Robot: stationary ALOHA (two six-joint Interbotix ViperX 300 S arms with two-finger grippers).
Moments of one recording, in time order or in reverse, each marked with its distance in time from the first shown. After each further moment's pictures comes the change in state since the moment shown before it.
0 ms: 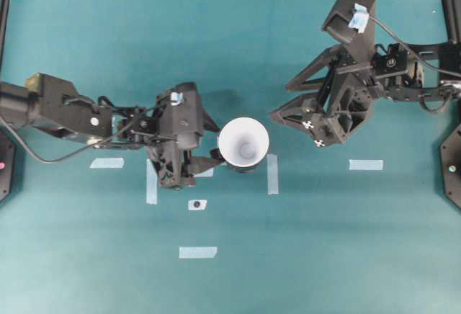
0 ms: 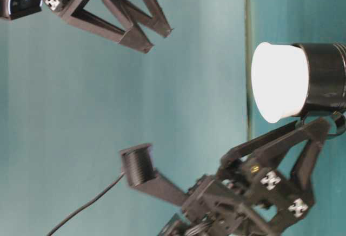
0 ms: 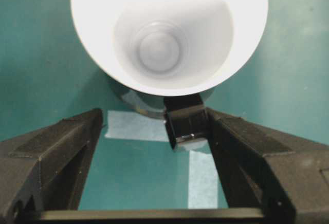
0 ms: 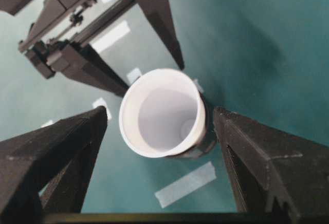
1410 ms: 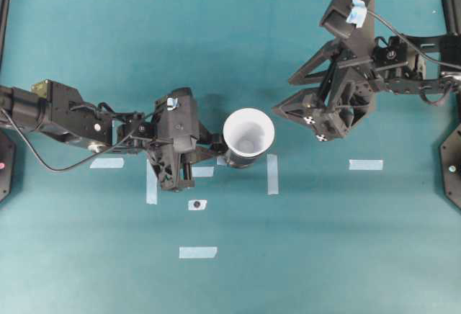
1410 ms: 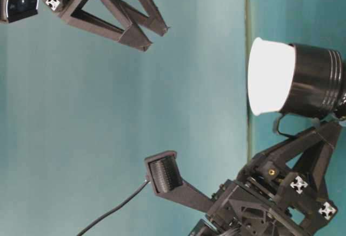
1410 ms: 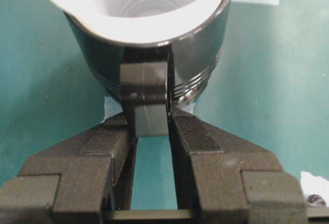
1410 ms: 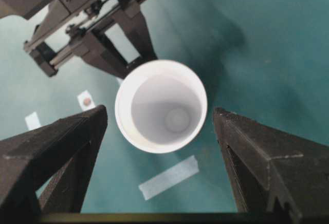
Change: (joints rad) left arm 0.002 0.094 0.021 -0.002 -0.137 -0.012; right arm -0.025 0.000 -0.025 0.000 0.066 -0.051
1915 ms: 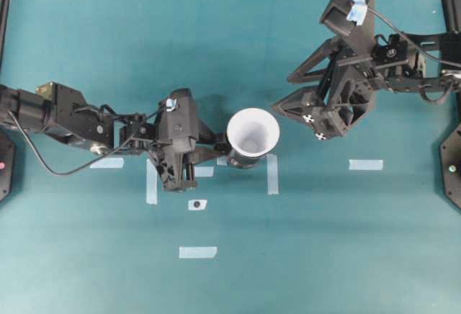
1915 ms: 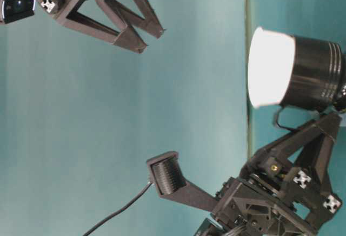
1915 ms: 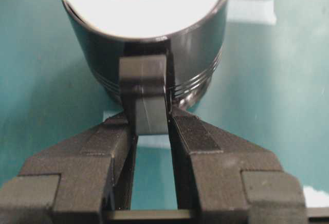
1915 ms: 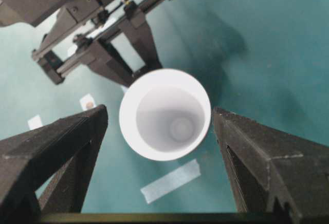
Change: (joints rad) left arm 0.000 0.032 0.003 0.002 -0.061 0.000; right arm 0.000 0.000 -0.008 0.002 0.002 0.000
